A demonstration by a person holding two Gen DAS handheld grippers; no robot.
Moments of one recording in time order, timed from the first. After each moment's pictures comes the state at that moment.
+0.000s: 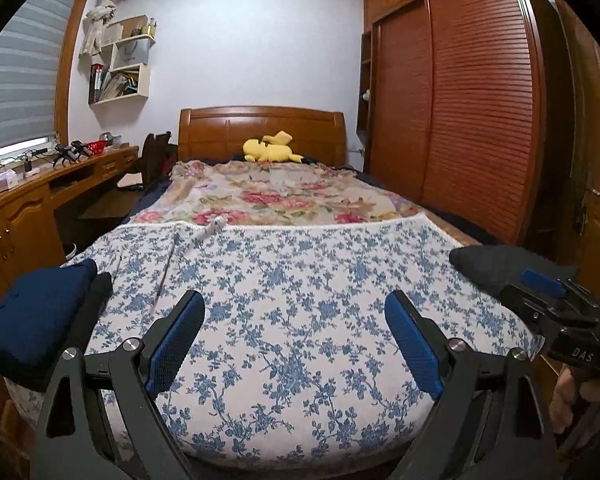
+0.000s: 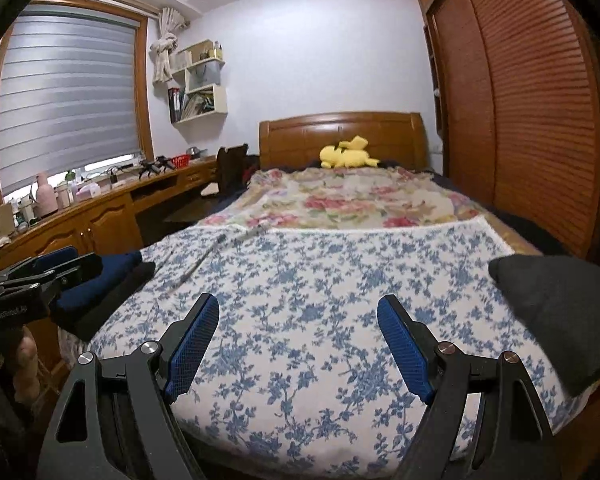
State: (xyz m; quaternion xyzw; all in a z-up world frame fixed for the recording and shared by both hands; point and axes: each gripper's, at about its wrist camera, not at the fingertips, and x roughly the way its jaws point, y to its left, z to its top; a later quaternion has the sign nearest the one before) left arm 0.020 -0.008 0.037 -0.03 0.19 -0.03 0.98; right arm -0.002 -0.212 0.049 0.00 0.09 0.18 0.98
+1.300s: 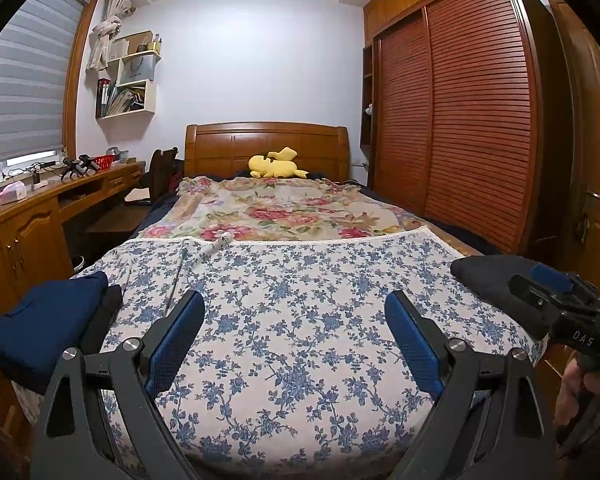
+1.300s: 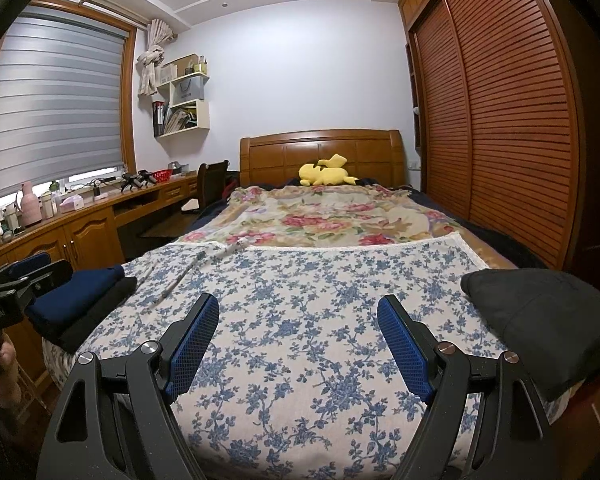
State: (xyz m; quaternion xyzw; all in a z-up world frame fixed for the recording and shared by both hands) left arm 0.003 -0.010 0.045 -0.03 0.16 -0.02 0.99; right arm -0.004 -0.208 0.032 0.01 0.07 0.14 0.99
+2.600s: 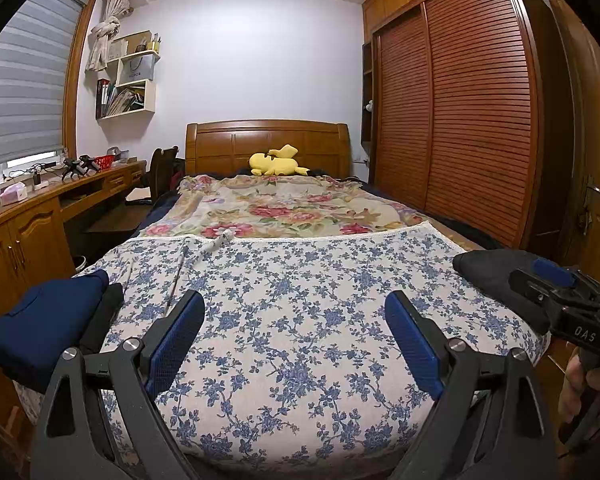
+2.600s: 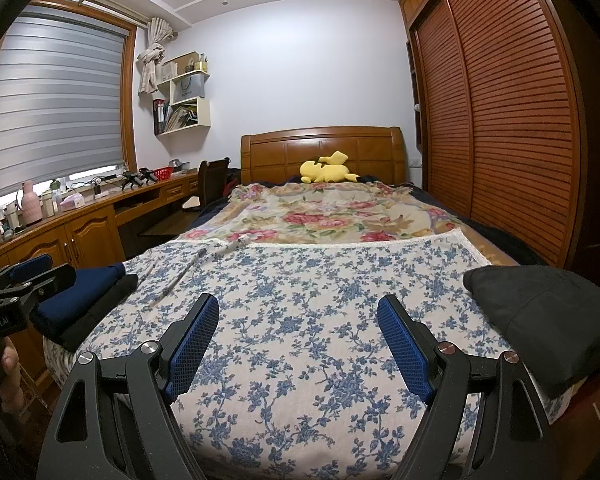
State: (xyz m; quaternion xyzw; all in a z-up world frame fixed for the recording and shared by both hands) left arm 0.003 -0.011 0.041 -0.03 0.17 -0.02 0.99; right arm -0.005 -0.213 0.032 0.01 0.07 0.15 0.99
